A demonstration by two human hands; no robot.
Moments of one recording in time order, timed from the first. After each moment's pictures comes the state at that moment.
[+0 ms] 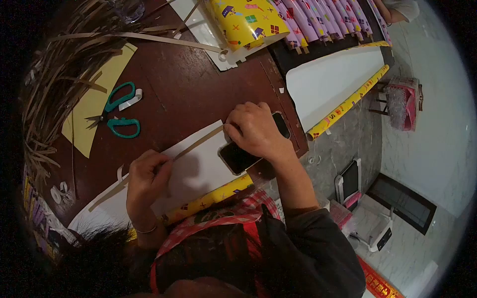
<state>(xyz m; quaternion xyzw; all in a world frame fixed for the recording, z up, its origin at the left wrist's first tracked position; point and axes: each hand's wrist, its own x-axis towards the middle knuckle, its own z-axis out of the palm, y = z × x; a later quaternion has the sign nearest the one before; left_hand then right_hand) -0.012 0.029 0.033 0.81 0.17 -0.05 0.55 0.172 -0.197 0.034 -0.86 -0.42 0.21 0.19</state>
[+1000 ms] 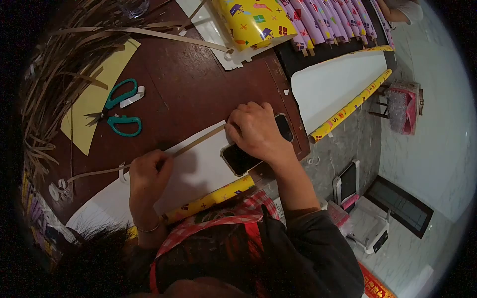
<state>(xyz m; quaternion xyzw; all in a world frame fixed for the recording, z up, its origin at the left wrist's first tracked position) -0.009 0.021 0.030 0.84 0.23 -0.05 0.48 0.170 -0.189 0.036 -0.88 -0.42 0.19 0.15</state>
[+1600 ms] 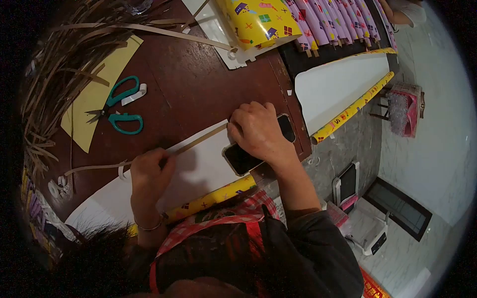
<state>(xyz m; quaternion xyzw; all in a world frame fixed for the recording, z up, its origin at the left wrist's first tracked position) -0.009 0.018 0.024 0.86 0.23 -0.06 0.44 0.168 -0.186 0.033 -0.88 -0.42 0.17 0.15</state>
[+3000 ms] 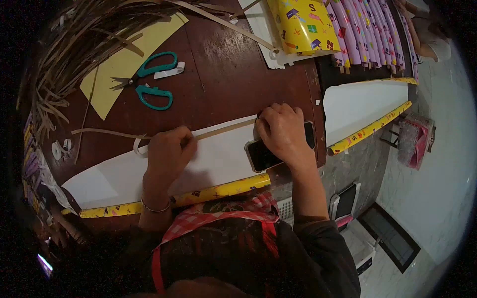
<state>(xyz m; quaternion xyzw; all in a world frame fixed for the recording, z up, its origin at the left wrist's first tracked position) -0.011 0.016 0.017 0.87 0.24 -0.04 0.42 0.166 -0.184 0.031 -0.88 -0.42 0.17 0.11</state>
